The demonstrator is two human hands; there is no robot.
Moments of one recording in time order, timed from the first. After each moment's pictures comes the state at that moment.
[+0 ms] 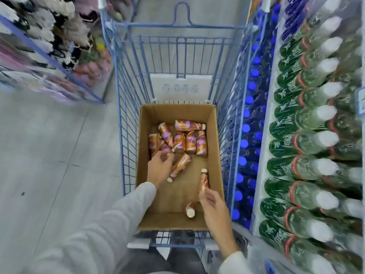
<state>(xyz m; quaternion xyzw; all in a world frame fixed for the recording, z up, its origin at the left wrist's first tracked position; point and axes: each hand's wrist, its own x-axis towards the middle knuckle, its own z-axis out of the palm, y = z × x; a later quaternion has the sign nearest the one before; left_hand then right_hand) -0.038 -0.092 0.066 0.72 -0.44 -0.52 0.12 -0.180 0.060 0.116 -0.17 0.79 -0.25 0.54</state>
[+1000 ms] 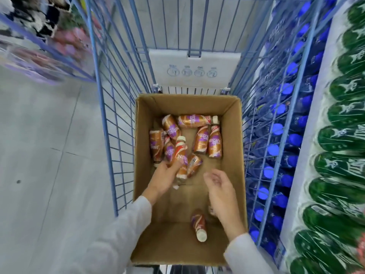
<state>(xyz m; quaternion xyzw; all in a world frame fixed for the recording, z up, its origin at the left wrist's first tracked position) -0.026 -0.133 -0.026 0.67 -0.28 -0.69 0.05 -0.184 -0.062 0.026 -0.11 0.79 -0.24 0.55</state>
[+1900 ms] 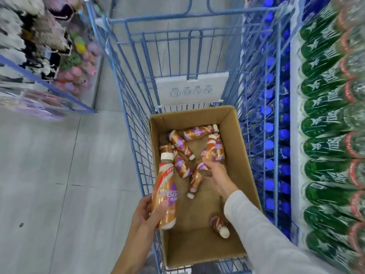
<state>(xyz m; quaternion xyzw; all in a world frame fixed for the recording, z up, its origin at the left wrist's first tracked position) 0.078 -0.089 0.109 0.68 -0.21 -0.68 0.17 -0.155 -0.116 -0.054 0.14 0.68 -0.38 0.61</state>
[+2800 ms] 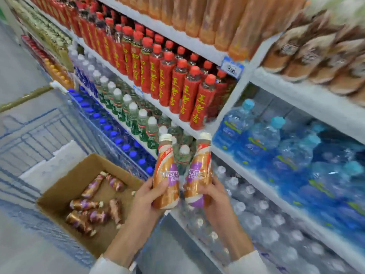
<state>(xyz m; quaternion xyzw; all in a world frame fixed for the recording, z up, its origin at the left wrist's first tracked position) -0.027 0.126 0.330 0.24 -0.43 -0.87 0.00 -0.086 0.286 0.326 0.07 0.50 -0.83 0.26</state>
